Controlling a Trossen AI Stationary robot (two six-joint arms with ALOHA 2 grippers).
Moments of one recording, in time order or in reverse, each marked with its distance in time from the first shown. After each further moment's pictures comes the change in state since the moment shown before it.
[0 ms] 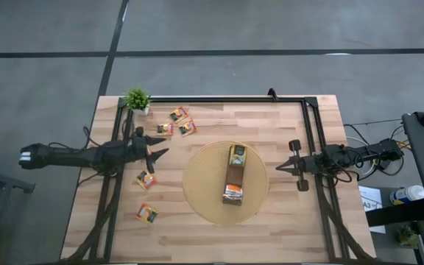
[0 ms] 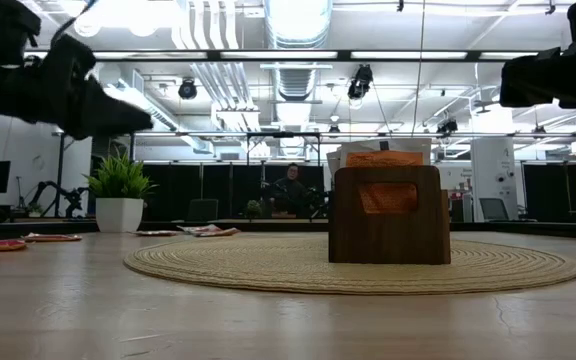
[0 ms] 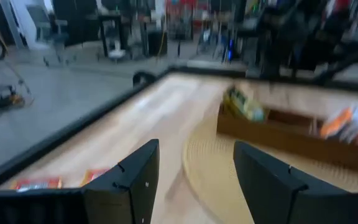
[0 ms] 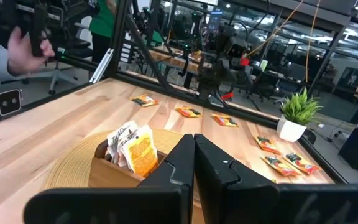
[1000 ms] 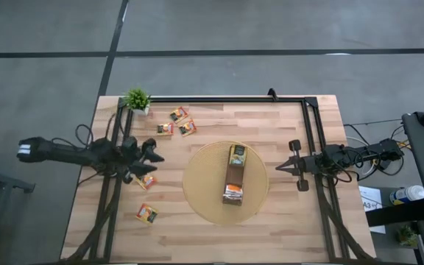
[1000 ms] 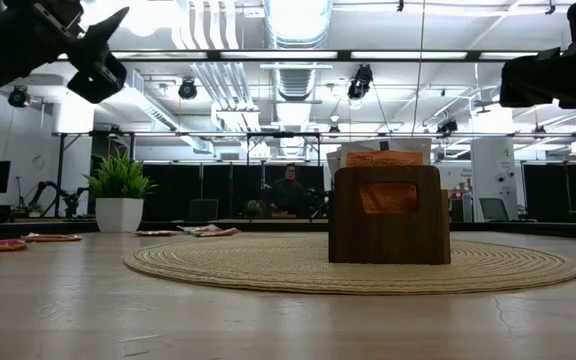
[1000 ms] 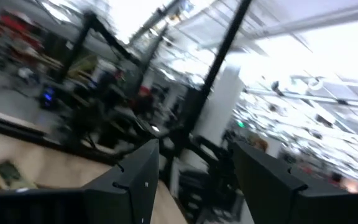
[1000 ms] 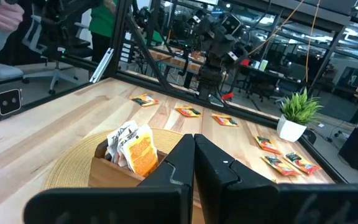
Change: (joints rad) left arm -0.063 0.138 0.002 0.581 0.558 -0.494; right arm 0.000 0.000 0.000 0.000 0.000 0.000
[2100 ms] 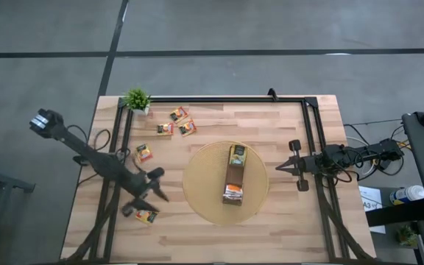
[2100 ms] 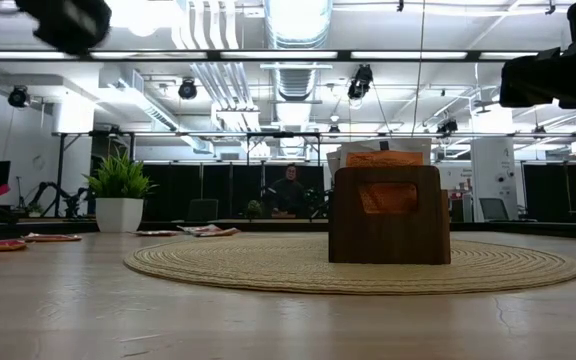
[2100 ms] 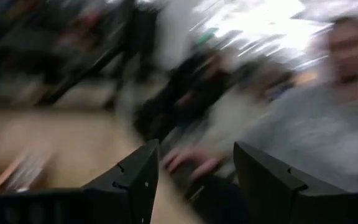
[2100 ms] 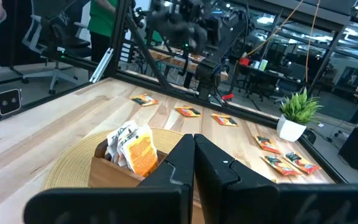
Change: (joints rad) left arm -0.521 0.326 0.244 -0.106 -0.179 0.259; right arm 0.000 0.000 0.000 0.000 0.000 0.000
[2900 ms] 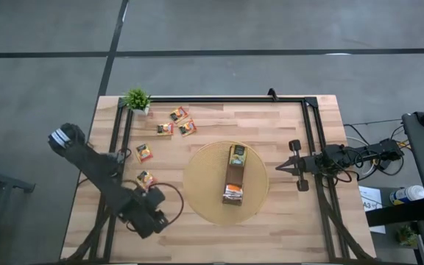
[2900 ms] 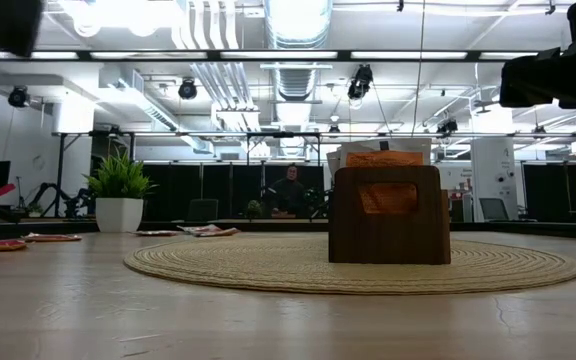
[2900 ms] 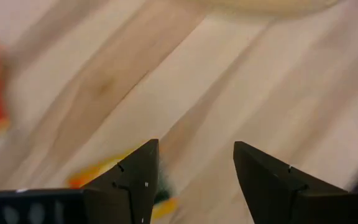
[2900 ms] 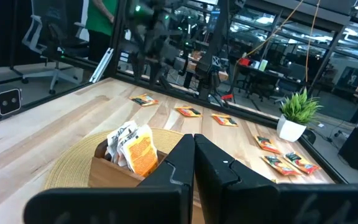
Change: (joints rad) left arm -0.239 0.620 0.691 -1.455 -0.295 -1.279; right arm 0.000 0.000 0.000 0.000 0.000 0.000
